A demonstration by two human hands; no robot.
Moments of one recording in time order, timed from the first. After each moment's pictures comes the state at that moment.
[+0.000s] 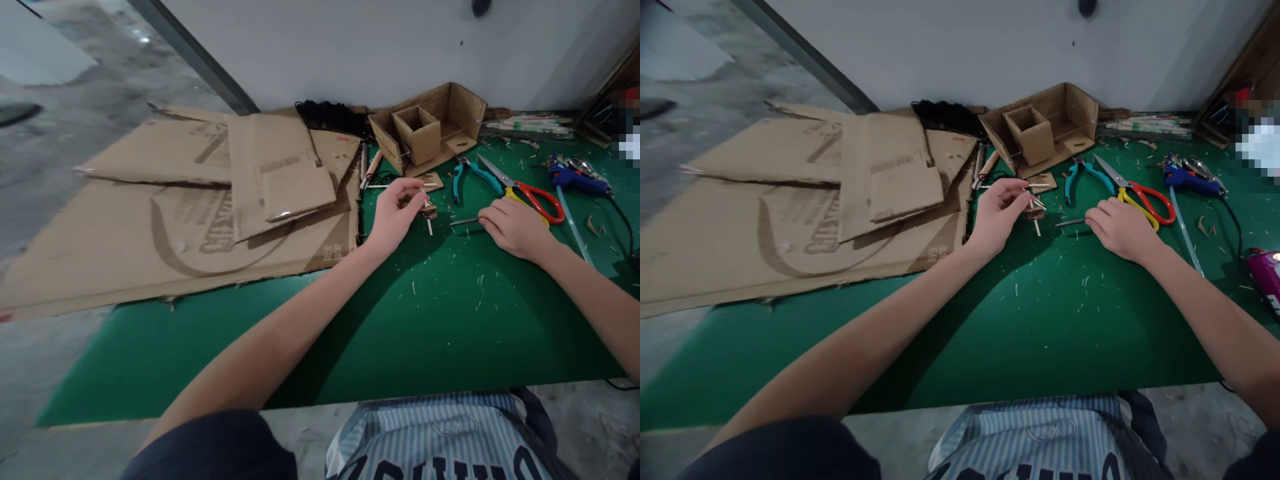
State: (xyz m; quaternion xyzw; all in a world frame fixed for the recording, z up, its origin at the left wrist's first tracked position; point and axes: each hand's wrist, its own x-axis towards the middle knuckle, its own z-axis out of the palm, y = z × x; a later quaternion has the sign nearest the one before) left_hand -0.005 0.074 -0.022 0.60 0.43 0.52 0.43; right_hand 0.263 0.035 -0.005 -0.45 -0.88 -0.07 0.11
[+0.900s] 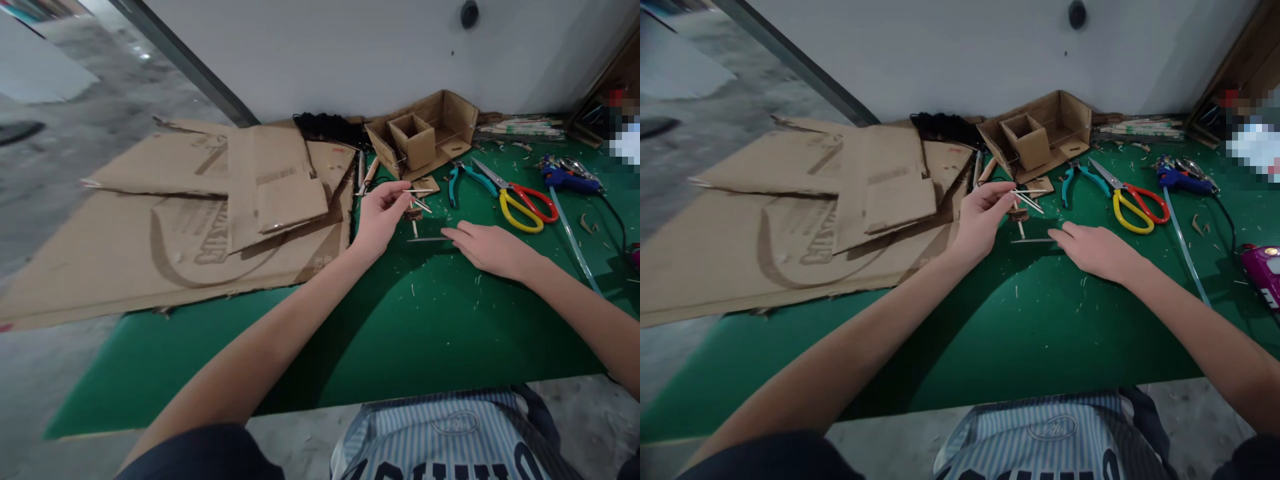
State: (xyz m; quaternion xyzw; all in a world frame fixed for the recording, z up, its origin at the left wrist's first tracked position) left_hand -0.019 0.076 -0.015 0.58 0.45 0.54 0.42; right_hand 0.218 0.008 0.011 -0.41 -0.91 0.00 0.00
